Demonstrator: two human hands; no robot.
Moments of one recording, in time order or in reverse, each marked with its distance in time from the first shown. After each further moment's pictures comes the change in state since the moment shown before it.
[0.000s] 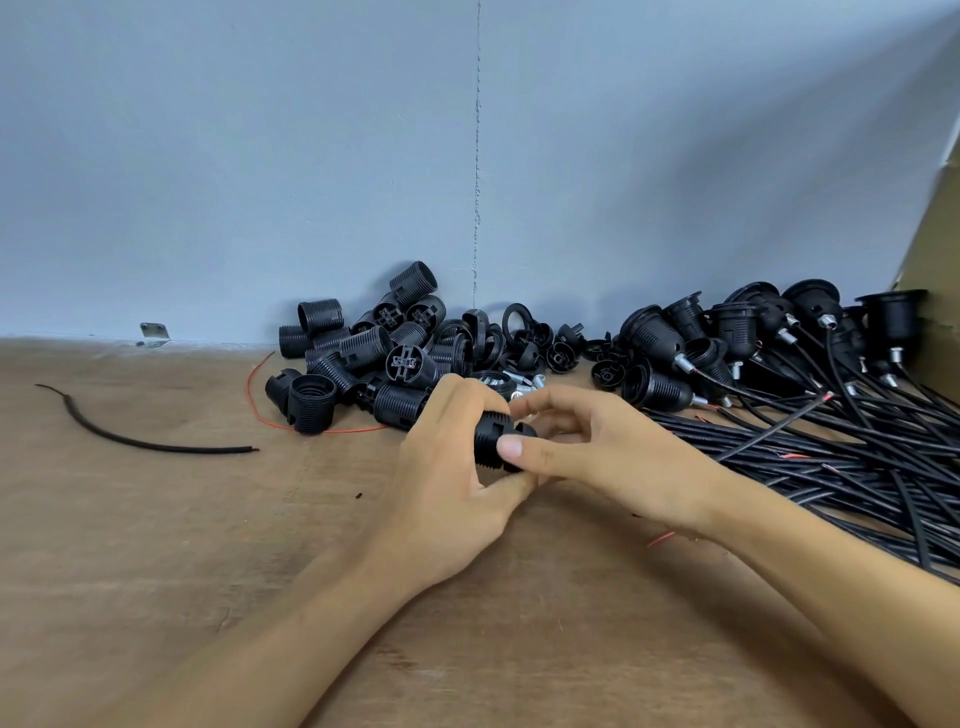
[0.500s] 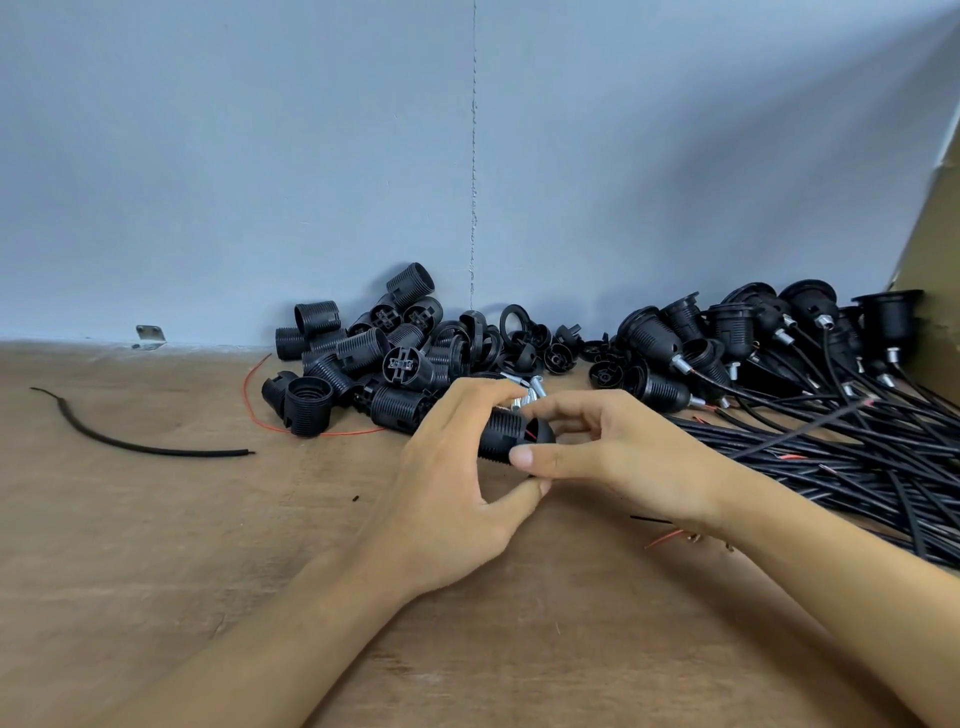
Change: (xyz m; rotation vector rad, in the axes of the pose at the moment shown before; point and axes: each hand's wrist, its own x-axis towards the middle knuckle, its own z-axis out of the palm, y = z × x) left_hand 0.000 0.006 -0.005 -0.006 -0.093 0.046; right_hand -0.001 0.003 -0.011 0.000 -0.027 -0.016
